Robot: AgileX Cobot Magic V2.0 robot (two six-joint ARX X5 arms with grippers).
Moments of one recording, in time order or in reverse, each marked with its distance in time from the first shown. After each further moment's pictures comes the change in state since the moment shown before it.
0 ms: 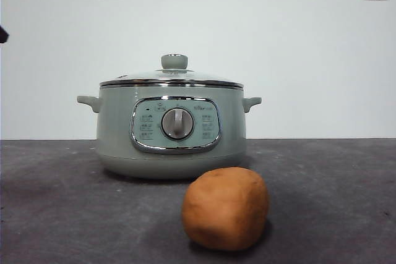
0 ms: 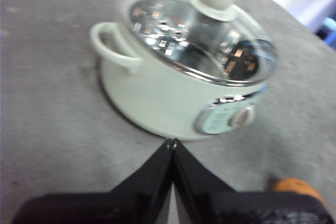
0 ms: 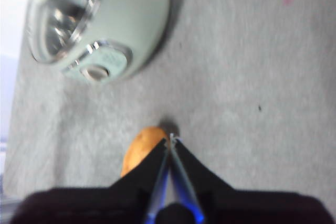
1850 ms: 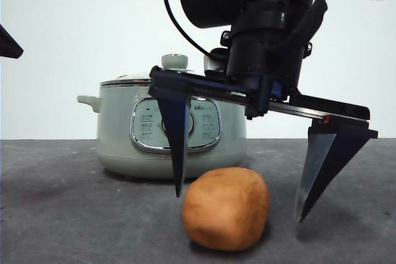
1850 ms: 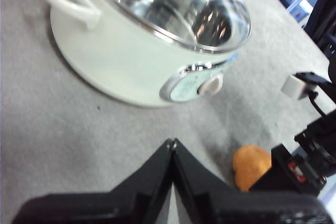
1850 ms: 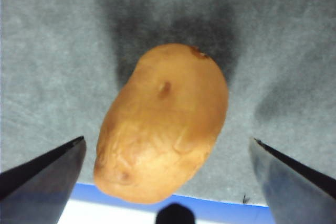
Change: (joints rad) left arm 0.000 0.125 0.055 -0.108 0.133 0.012; right arm 0.837 1.094 0.435 -0.002 0.364 0.348
